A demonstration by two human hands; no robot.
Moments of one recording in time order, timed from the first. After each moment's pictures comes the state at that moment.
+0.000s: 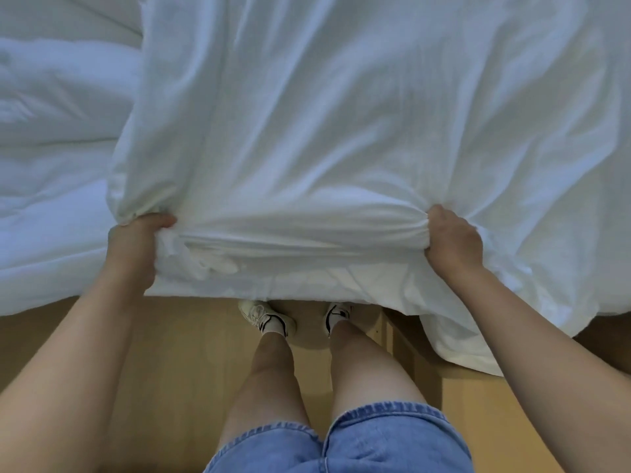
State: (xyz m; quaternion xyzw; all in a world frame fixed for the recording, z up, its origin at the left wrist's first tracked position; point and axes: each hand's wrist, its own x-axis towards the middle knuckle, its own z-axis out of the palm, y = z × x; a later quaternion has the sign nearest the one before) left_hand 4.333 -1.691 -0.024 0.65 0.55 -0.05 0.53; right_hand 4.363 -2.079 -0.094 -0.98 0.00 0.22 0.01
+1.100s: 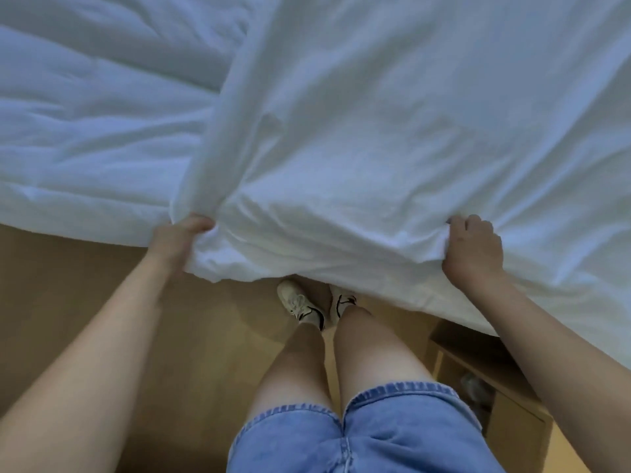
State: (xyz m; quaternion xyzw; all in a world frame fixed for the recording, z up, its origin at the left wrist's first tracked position) left_hand 4.187 -1.322 -0.119 0.57 0.52 -0.09 0.62; right_hand 4.328 -1.724 -0.051 -0.97 -0.09 0.20 -0.11
